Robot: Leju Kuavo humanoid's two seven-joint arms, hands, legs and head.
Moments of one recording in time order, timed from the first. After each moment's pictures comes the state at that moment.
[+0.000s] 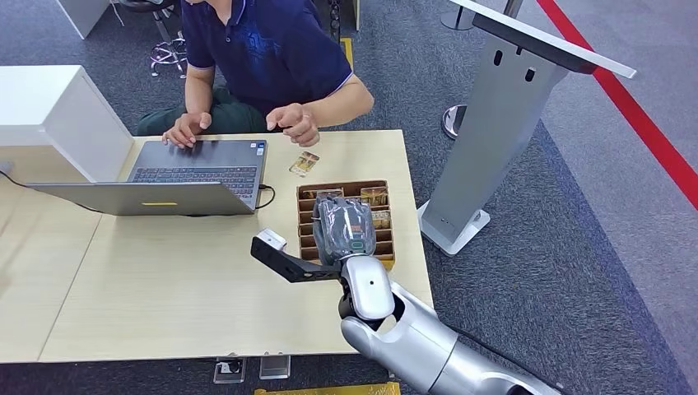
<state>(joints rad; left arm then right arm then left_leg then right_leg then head) -0.12 -0.03 -1.18 -0.22 1.32 0.20 -0.09 -0.59 0.10 0.96 -1.09 1.04 -0.37 0.54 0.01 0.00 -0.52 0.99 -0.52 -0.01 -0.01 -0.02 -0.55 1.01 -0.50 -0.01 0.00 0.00</state>
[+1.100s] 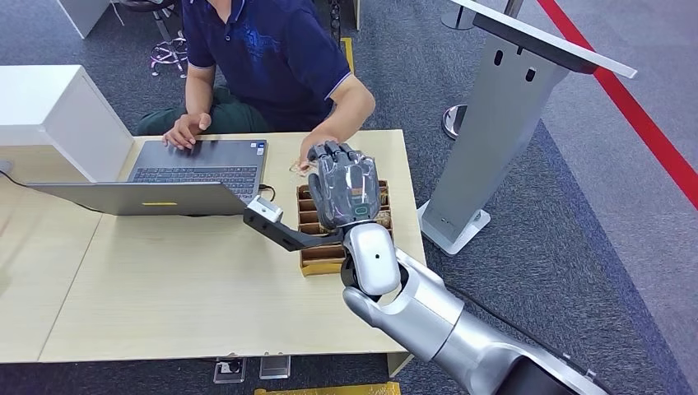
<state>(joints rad) -0.13 -0.03 -1.18 -0.22 1.29 0.20 -0.08 -0.72 0.09 0.95 -1.08 1.16 -0.52 0.50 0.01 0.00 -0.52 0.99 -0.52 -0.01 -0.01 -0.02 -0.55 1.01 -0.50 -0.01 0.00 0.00</state>
